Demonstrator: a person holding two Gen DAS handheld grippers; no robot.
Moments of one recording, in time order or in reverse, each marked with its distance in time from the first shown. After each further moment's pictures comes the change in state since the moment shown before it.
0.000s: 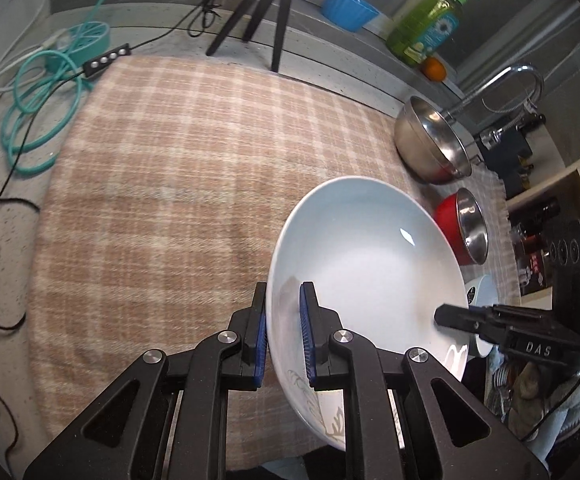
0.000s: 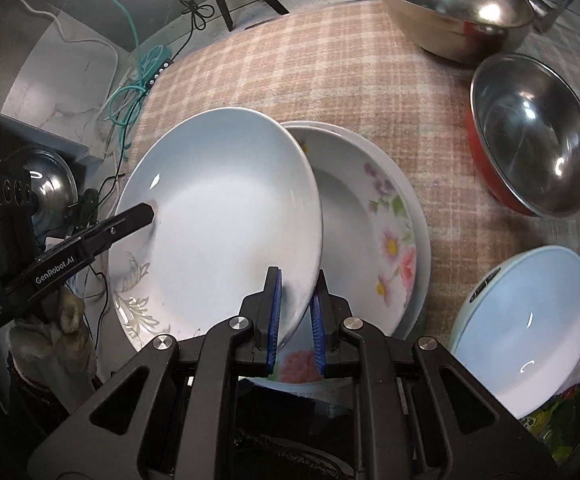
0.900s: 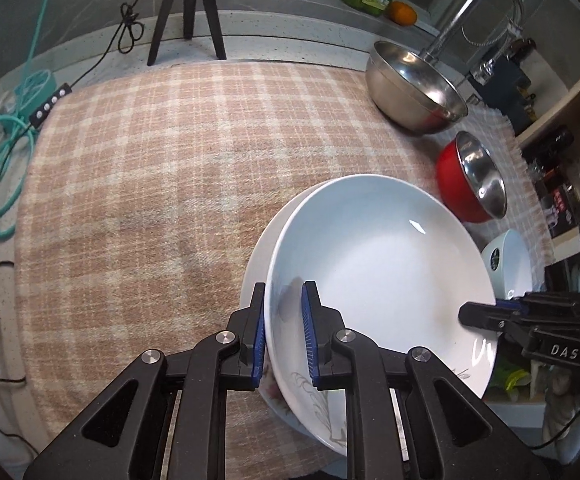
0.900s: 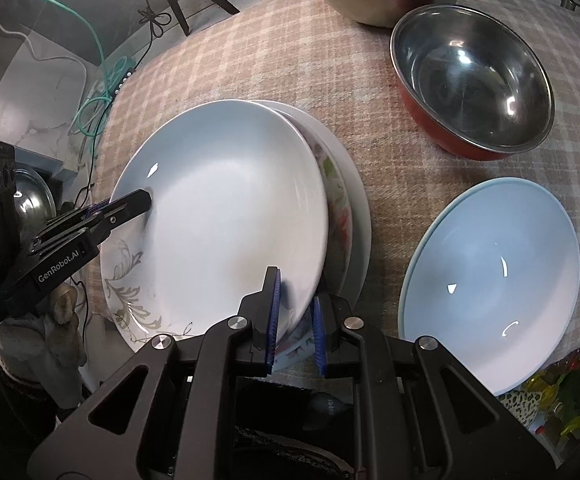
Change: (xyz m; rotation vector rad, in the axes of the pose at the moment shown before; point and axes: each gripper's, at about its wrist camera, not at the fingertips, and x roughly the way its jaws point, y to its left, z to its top) left arm 0.033 -0.046 0.002 0.237 0.061 0.109; right arm -0.001 -0.028 -0.021 0.081 -0.019 -0.066
